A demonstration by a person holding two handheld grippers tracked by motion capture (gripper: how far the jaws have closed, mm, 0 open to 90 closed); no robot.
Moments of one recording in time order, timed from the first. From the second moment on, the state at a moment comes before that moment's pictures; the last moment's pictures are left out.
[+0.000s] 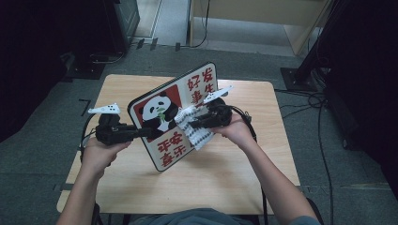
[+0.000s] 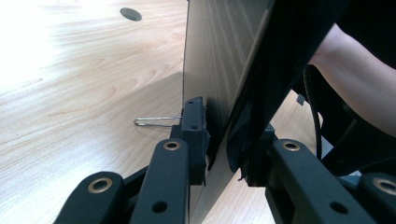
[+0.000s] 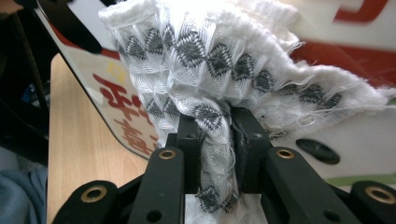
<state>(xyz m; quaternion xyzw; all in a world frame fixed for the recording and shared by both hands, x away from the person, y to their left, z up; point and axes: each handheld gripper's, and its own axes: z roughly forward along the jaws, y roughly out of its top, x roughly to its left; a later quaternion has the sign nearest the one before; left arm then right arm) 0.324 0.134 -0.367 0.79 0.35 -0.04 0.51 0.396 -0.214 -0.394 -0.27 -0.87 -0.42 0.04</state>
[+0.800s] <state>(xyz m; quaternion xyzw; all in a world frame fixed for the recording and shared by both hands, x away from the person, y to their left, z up) 0.323 0.132 -0.367 0.79 0.35 -0.04 0.51 0.389 -0.218 -0.429 -0.28 -0.87 -0.40 0.05</state>
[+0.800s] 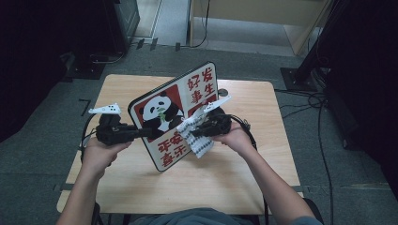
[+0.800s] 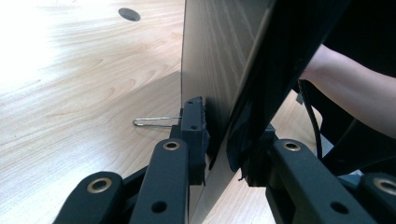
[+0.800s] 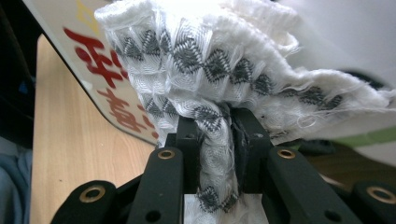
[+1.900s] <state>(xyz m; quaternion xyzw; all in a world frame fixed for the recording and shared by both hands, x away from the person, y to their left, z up) 0.323 0.131 -0.367 0.79 0.35 -0.04 0.51 0.381 -0.211 -0.478 -0.29 -0.89 -0.34 0.09</state>
